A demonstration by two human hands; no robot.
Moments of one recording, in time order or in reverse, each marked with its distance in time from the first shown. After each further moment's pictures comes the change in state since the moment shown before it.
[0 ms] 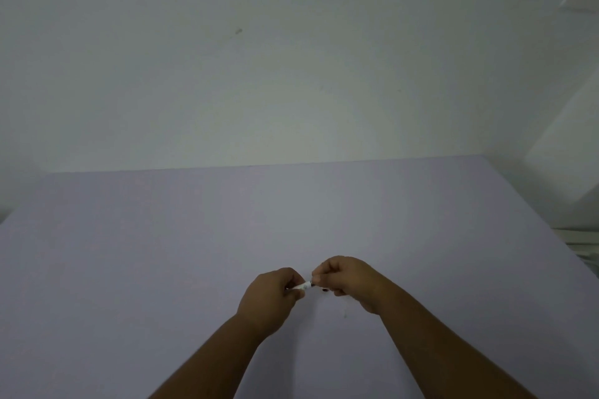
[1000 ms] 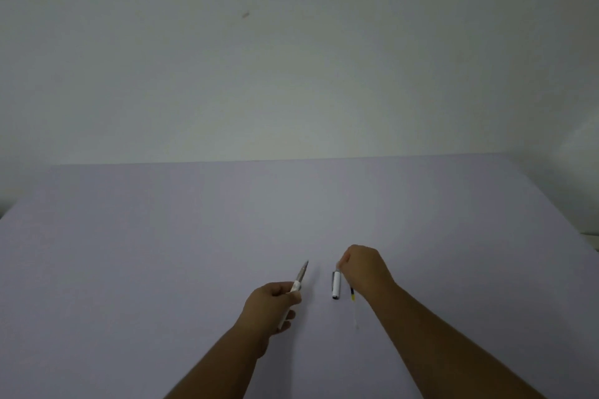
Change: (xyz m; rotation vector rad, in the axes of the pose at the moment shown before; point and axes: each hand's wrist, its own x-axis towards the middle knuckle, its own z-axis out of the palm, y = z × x) left_hand 0.009 -0.020 0.007 -0.802 -0.058 -0.601; right_hand 0.069 0.011 -0.007 -0.592 0.374 0.121
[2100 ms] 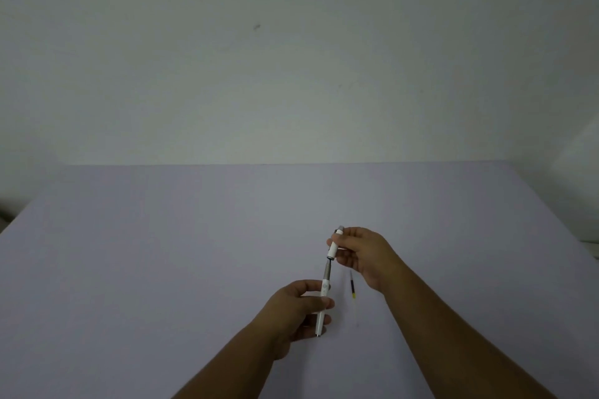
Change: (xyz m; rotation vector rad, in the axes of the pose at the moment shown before) left_hand -0.033 0.013 0.019 -0.139 -0.268 -0.031; right_hand -0.030 -0.020 -0.037 1.109 -0.213 -0.023
